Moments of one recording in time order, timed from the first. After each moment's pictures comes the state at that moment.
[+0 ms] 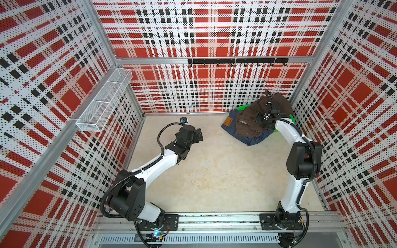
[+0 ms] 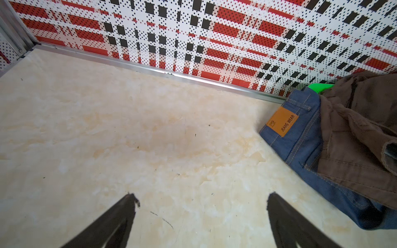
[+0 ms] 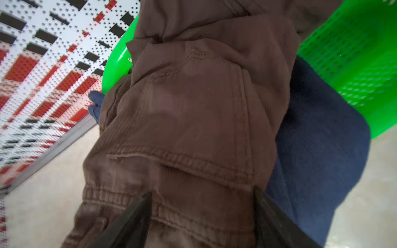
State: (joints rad) left arm -0.48 1.48 1.02 -0.05 -0.34 -0.46; right arm 0.03 1.98 1.73 -0.60 -0.03 0.61
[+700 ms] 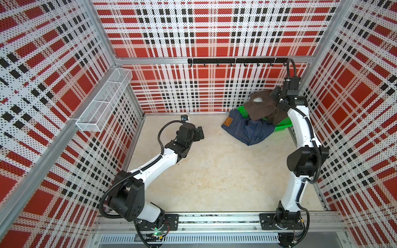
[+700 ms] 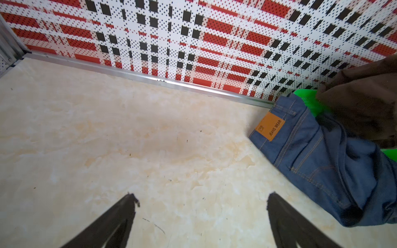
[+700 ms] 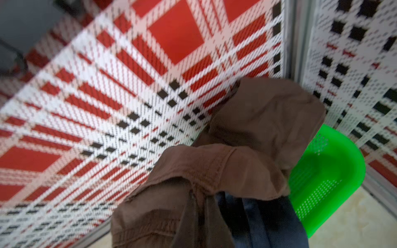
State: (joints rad) left arm -0.51 1.47 1.06 -0.05 -0.33 -0.45; right arm -0.07 2.07 2.31 -0.67 0.13 0.58
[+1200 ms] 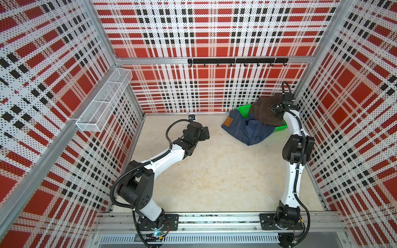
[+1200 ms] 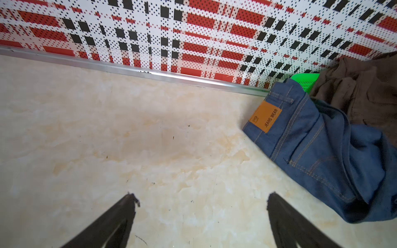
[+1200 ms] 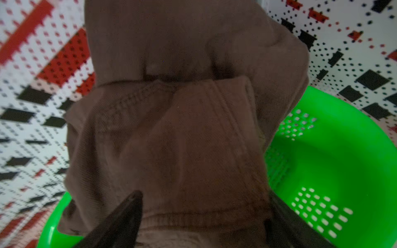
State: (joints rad) left arm -0.54 1.62 1.13 -0.03 -0.31 -0.44; right arm -0.16 2.43 2.37 -0.70 0.12 0.57
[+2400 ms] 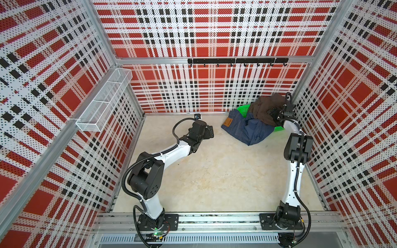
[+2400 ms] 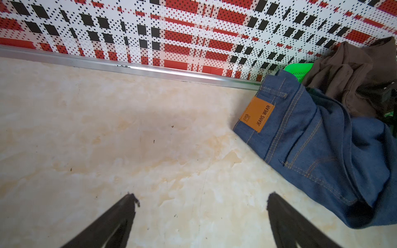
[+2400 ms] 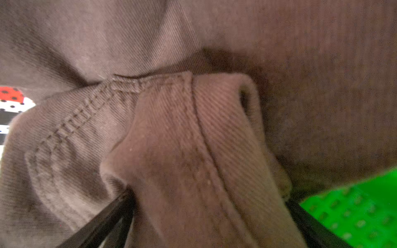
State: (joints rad) left arm -0.55 1.76 1.23 0.01 -0.26 -0.43; right arm -0.23 2.57 2.22 -0.24 -0.23 0.76
